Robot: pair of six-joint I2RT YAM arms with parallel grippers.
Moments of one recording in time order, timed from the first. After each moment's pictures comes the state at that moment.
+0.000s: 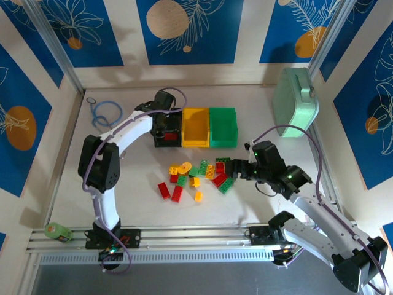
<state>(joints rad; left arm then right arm) -0.45 1.92 1.56 -0.70 -0.08 -0.46 0.54 0.82 0.74 -0.74 -0.13 0.55</state>
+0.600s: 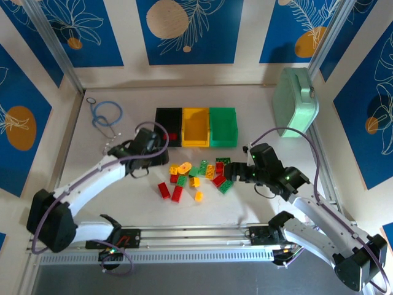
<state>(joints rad) -0.60 1.23 0.87 -0.66 -0.15 -0.65 0.57 0.82 0.70 -0.73 -0.13 0.57</state>
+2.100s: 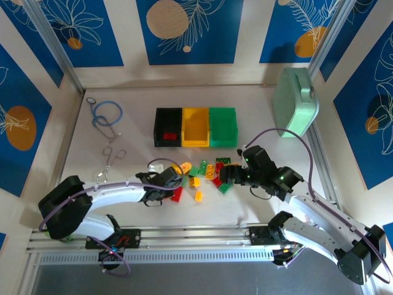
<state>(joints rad) -0.95 1.39 0.62 -0.50 -0.31 -1.10 0.66 0.86 0.69 -0.71 -0.10 0.62</state>
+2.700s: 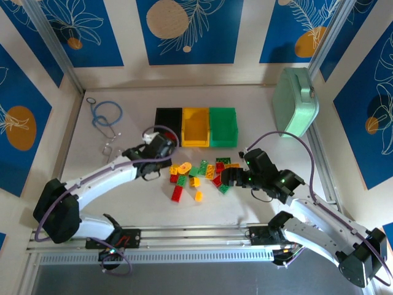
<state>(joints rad) -0.70 1.36 0.95 -0.60 -0.30 -0.82 0.66 0.83 0.65 -0.71 -0.09 0.64</state>
